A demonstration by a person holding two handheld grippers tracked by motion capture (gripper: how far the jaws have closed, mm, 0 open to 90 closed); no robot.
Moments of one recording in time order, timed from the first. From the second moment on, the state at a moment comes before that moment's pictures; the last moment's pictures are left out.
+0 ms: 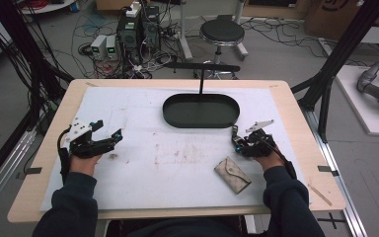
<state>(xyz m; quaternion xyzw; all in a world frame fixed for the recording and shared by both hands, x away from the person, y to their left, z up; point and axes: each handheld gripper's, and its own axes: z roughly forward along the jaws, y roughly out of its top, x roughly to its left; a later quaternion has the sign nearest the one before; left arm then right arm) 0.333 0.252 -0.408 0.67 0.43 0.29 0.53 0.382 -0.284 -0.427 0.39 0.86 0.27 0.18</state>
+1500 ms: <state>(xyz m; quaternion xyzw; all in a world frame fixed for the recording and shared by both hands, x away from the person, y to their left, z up) 0.335 0.252 -0.411 0.67 0.44 0.29 0.52 0.390 -0.276 -0.426 0.40 0.86 0.29 0.16</state>
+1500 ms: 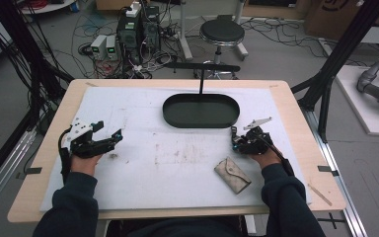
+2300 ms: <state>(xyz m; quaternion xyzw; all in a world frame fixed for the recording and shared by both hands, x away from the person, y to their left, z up) 0.336 0.252 -0.412 0.67 0.44 0.29 0.52 0.411 -0.269 -0.331 0.37 0.81 0.39 0.26</state>
